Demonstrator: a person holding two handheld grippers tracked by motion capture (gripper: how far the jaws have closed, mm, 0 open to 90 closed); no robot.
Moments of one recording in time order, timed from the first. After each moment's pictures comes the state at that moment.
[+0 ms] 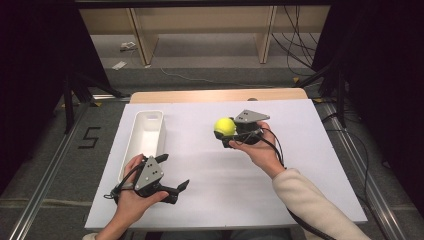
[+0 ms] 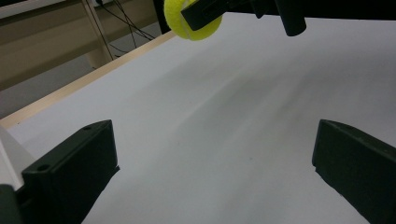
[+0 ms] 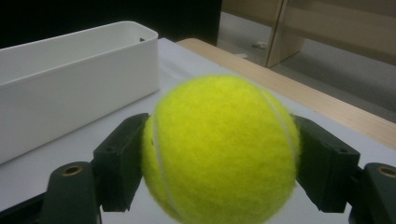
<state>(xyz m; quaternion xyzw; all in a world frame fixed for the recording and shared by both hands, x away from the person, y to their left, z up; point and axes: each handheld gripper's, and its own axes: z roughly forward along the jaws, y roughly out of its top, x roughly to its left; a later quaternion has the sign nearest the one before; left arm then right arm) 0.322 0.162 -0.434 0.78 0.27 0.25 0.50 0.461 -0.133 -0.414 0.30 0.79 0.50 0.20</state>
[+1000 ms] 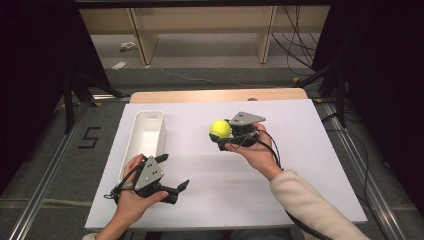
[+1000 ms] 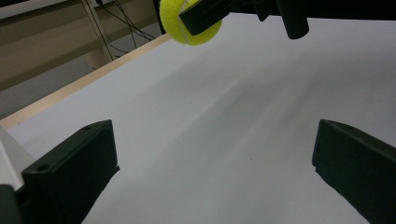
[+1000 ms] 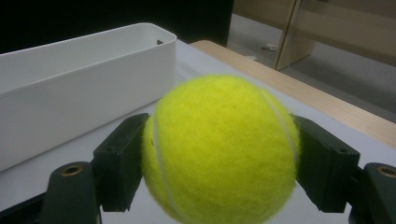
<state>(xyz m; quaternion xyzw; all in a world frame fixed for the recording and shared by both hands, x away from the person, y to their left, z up) 0.322 0.162 -0.434 0.78 0.27 0.25 0.51 0.453 -0.121 -0.412 0.28 0.79 0.51 0.19</state>
